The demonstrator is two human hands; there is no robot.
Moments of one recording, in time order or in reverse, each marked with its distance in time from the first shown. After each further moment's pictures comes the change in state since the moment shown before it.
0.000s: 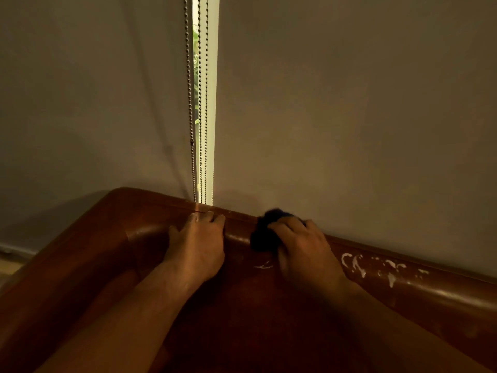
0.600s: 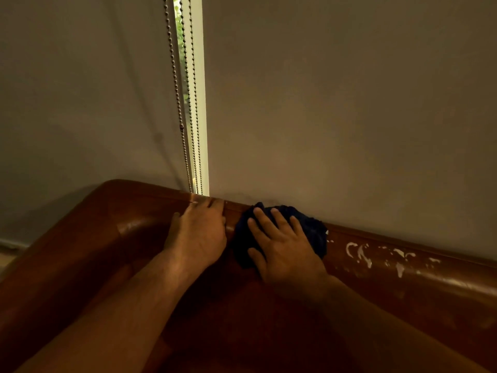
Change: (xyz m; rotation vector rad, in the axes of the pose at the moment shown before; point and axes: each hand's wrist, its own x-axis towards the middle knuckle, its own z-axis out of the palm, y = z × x) left_hand 0.015 0.010 0.006 -0.089 0.090 -0.014; right_hand 0.007 -0.004 0.044 -0.093 -0.143 -0.074
